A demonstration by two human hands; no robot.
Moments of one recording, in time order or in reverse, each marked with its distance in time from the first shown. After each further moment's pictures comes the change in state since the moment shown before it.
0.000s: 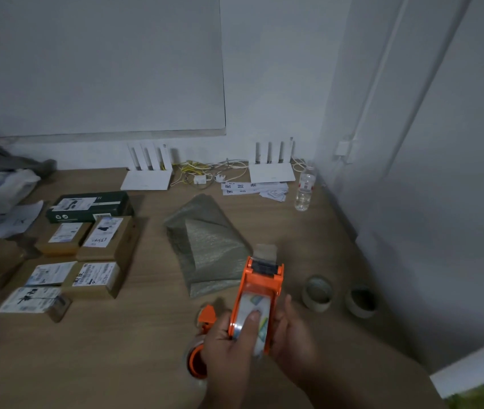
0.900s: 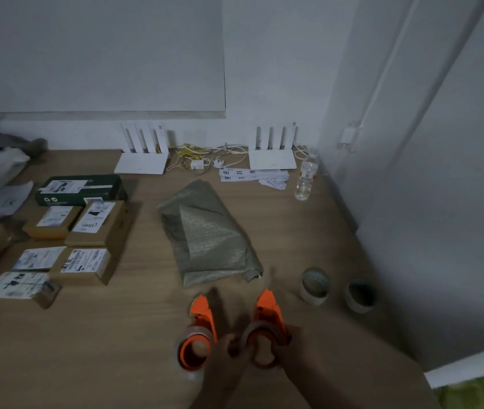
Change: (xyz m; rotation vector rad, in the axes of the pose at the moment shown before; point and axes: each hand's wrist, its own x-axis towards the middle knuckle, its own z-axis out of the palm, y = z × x) left_hand 0.010 -0.132 -0.015 0.528 -0.354 -0.430; right_hand 0.023 0.022 -0.092 -1.122 0.411 -0.186
